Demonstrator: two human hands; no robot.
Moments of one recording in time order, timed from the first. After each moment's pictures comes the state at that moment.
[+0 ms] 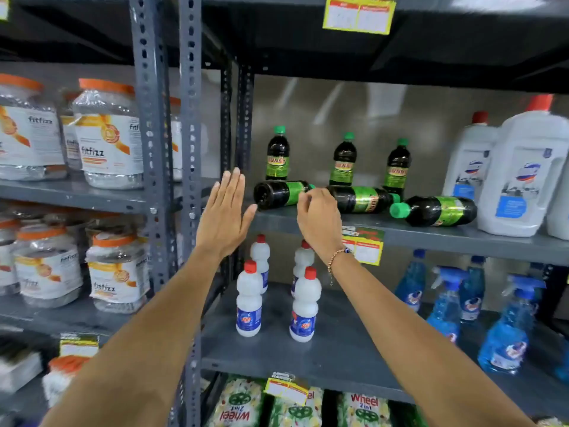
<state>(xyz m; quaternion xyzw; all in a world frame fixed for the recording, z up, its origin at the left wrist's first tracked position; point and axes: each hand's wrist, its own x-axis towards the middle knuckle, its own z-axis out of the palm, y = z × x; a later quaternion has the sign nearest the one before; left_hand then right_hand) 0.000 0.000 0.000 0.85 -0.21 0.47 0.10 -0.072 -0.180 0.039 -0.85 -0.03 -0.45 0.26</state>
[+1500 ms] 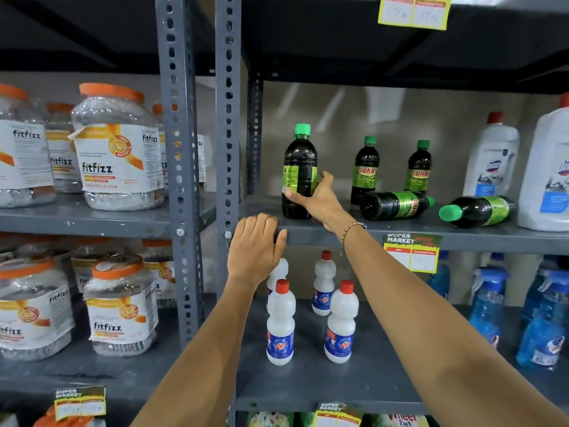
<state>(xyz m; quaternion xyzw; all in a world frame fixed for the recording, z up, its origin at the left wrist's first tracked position) 0.049 0.025 -0.033 0.78 -0.23 0.57 0.11 0.032 -0.123 0.066 -0.81 -0.01 -0.25 0.52</state>
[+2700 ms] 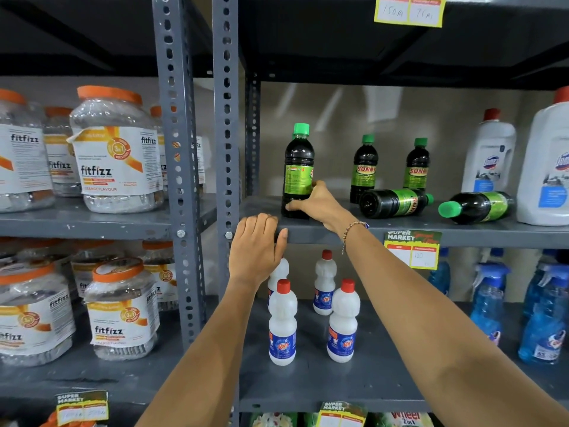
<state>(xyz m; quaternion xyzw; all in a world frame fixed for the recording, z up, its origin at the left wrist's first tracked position) 0.047 0.025 -0.033 0.77 -0.23 0.59 0.11 0.043 -0.129 0.062 -0.85 0.03 -0.22 0.47</state>
